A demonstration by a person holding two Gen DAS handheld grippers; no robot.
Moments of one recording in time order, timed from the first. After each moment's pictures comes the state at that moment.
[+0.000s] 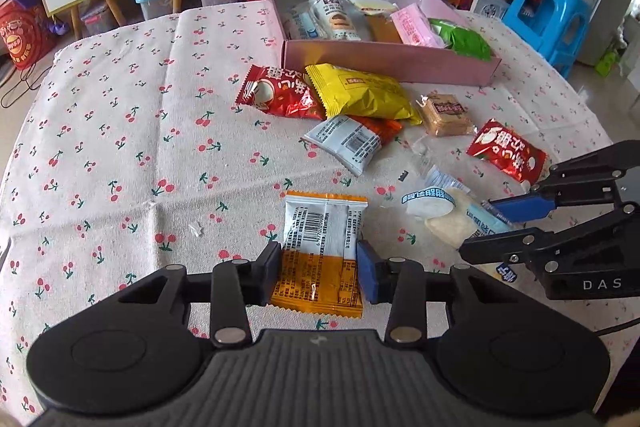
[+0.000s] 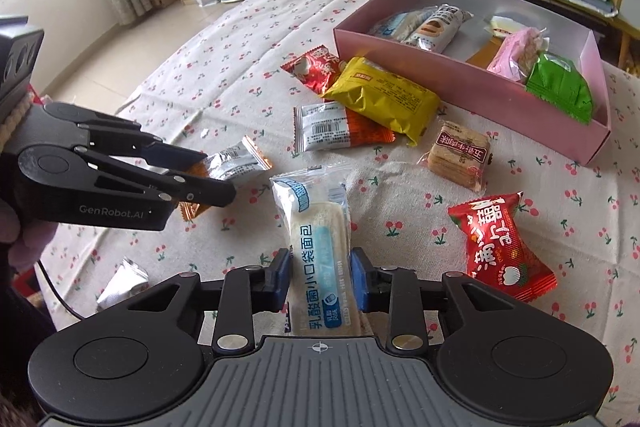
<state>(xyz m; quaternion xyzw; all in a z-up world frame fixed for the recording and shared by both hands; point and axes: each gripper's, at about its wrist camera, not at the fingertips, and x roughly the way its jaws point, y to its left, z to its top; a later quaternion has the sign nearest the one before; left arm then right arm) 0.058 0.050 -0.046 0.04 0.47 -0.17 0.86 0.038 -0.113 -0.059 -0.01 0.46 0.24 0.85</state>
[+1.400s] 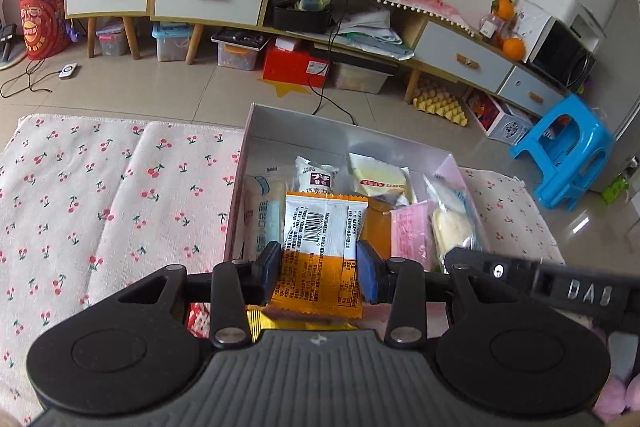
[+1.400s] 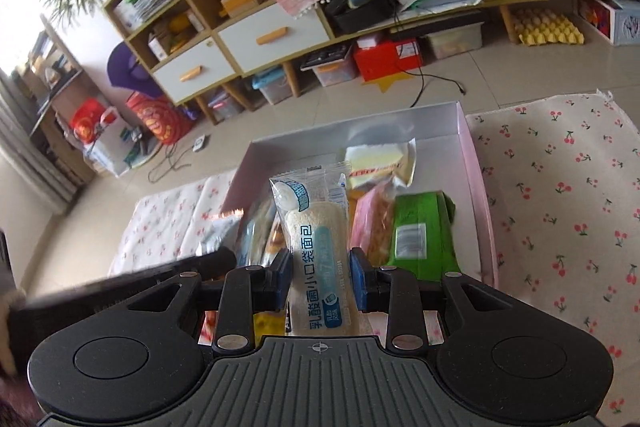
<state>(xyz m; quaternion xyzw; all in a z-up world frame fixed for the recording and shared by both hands) 0.180 0.000 -0.008 -0.08 0.40 -0.13 0.90 0.171 -0.199 -0.006 0.20 0.38 0.08 0.90</state>
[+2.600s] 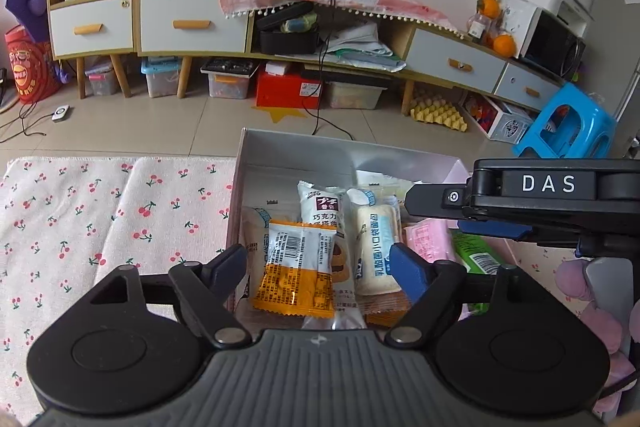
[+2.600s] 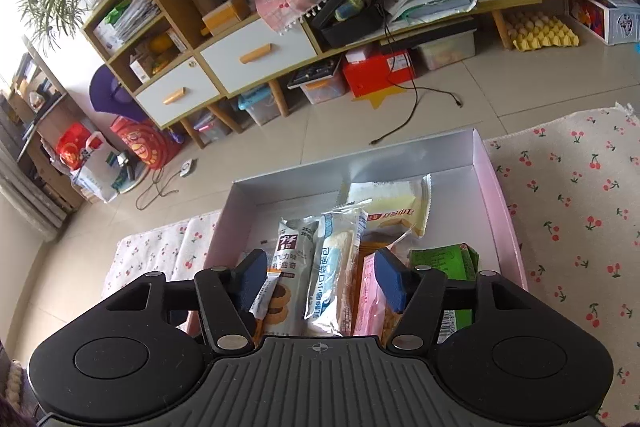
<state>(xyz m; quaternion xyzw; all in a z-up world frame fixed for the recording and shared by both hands) 0.180 -0.007 -0.006 -0.04 0.37 -0.14 0.92 0.210 -0.194 -0.008 0.21 0.37 0.05 0.90</state>
